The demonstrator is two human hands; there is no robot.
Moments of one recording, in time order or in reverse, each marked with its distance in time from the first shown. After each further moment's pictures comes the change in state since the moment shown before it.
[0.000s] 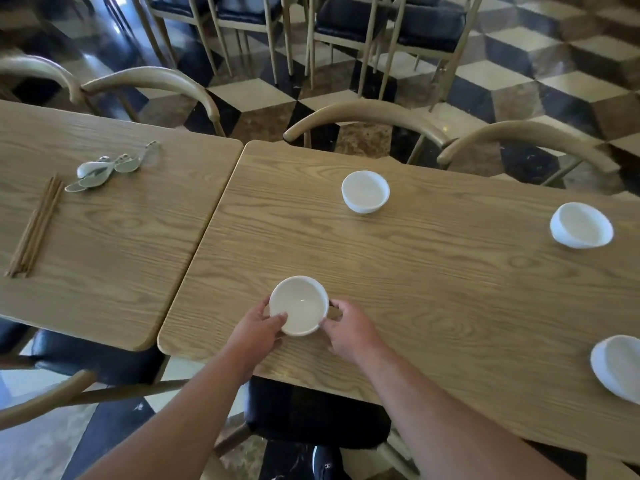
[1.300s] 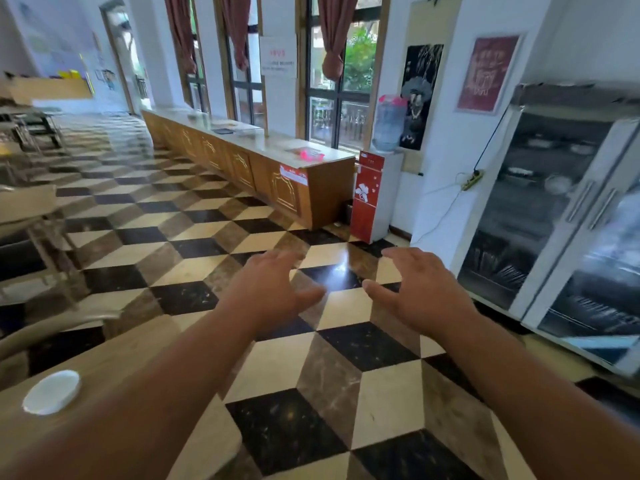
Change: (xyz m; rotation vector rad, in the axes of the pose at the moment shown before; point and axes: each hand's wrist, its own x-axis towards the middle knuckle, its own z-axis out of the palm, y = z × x) left_hand -0.656 0.084 0.854 1.255 -0.413 1.479; right_hand -0.694 0.458 -0.761 -0.426 1.162 0.170
